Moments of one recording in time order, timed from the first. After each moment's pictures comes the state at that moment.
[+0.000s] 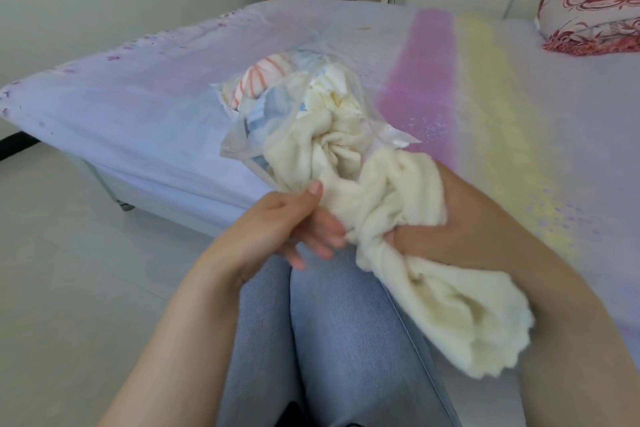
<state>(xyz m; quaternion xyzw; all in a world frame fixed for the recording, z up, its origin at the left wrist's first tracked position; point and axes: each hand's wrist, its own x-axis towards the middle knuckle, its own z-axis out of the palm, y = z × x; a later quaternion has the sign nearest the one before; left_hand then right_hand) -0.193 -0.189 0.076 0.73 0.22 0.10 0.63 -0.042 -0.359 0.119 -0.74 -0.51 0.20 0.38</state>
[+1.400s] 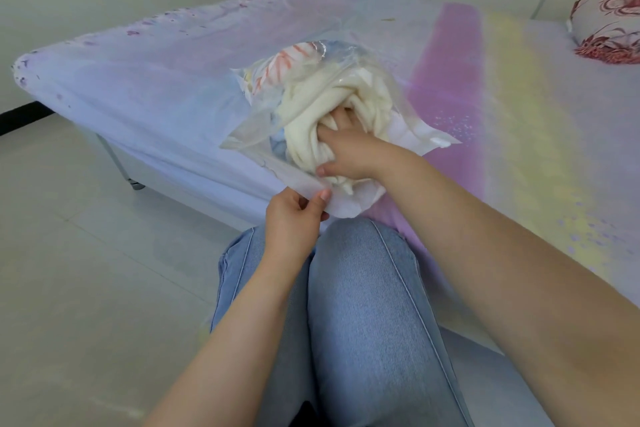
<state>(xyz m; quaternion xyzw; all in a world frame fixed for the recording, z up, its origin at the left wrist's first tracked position) -0.159 -0.164 0.007 0.66 0.41 0.37 0.52 0.006 -0.144 0.061 -0.78 -0.62 0.06 0.05</state>
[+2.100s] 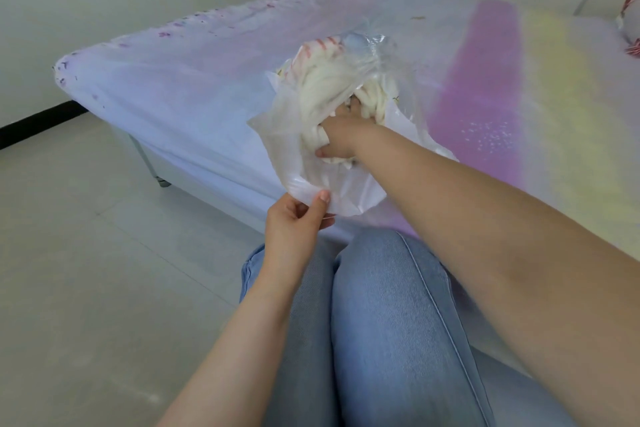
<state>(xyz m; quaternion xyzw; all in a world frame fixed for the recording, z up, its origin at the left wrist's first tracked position) -0.178 -0.140 0.003 0.54 0.38 0.42 0.62 0.006 -0.054 0.056 -0.82 -0.57 0.04 -0.05</state>
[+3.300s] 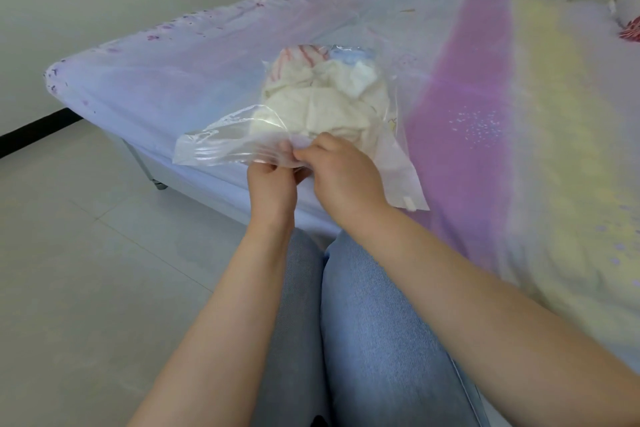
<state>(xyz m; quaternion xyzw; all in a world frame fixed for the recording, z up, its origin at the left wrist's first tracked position) -0.146 -0.111 0.025 0.49 0.33 0.50 0.63 -0.063 -0.166 0.041 -0.72 -0.63 -0.10 0.28</state>
